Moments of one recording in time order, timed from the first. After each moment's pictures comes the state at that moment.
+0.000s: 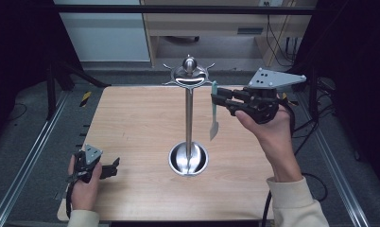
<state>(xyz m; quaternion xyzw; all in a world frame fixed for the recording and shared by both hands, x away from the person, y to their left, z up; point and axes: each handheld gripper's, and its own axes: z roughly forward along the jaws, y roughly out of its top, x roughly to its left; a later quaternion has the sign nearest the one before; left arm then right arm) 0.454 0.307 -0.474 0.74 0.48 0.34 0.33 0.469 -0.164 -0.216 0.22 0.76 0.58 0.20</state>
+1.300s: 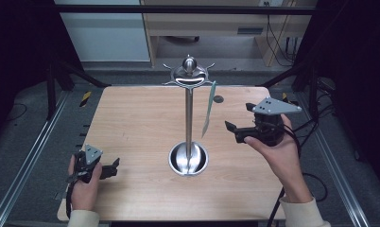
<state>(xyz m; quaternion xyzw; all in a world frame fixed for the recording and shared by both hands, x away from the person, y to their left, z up) 0.454 0.307 -0.475 0.74 0.48 0.34 0.33 0.465 -0.196 -0.292 0.33 0.77 0.48 0.28</state>
